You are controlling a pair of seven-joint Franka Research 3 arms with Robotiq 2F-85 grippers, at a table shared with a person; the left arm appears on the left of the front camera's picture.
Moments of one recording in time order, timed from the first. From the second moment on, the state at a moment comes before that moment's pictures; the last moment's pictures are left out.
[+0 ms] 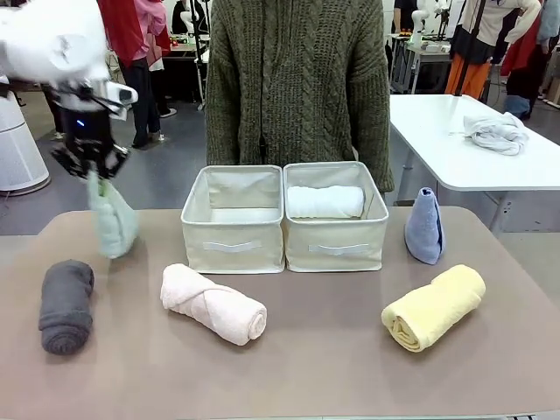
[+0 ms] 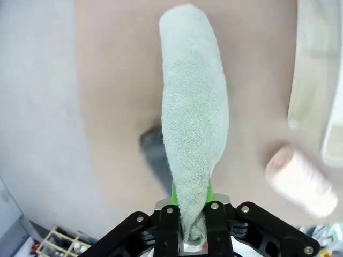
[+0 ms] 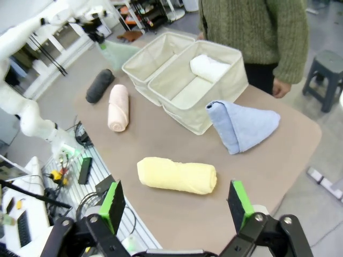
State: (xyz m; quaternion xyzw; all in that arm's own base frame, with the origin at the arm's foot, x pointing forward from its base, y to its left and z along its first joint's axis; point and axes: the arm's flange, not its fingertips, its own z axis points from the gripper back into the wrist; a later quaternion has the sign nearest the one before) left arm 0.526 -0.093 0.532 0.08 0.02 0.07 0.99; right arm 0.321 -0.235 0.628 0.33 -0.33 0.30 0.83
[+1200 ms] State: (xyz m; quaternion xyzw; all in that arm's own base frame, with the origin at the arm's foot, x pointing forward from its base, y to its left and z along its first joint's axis) left arm 0.403 -0.084 0.675 0.04 0.01 -0.23 0.97; right arm 0.321 -0.234 0.628 0.33 -0.33 0.30 0.83
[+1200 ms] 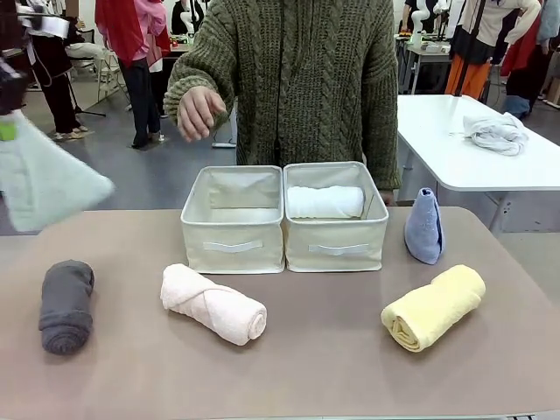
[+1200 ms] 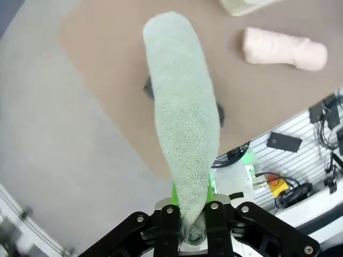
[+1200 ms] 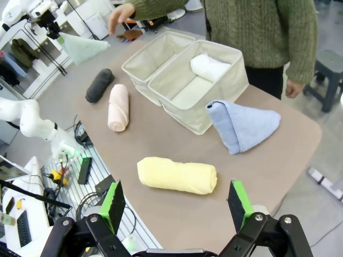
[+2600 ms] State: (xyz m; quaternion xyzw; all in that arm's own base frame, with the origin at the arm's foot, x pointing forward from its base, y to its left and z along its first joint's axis) left arm 0.263 0.197 0.668 -0.03 0.05 -0.17 0.98; right arm 0.321 -0.234 0.629 0.33 -0.33 0.30 0.83
